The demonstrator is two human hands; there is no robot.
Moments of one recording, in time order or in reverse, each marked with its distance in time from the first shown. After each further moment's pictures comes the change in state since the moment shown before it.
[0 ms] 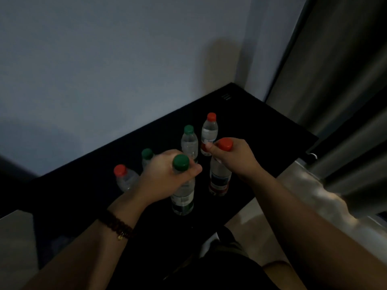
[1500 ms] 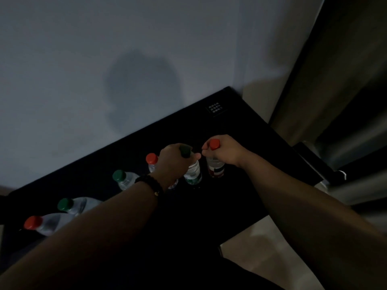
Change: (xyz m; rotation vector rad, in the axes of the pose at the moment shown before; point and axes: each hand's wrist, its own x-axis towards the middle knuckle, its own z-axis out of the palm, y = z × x) left_hand 0.296 0.021 0.172 0.155 0.214 -0.548; right_hand 0.274 0.115 -0.162 -0.126 -0.525 0.092
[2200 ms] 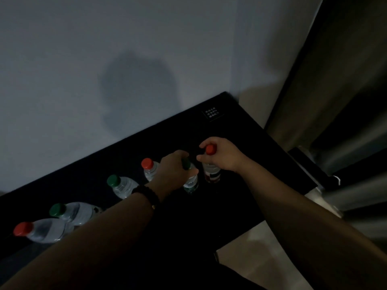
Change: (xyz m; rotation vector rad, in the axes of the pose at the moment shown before) left_hand -0.009 0.007 0.002 0.234 -0.117 0.056; right_hand -0.012 -0.014 -0.008 -0.113 0.029 -0.014
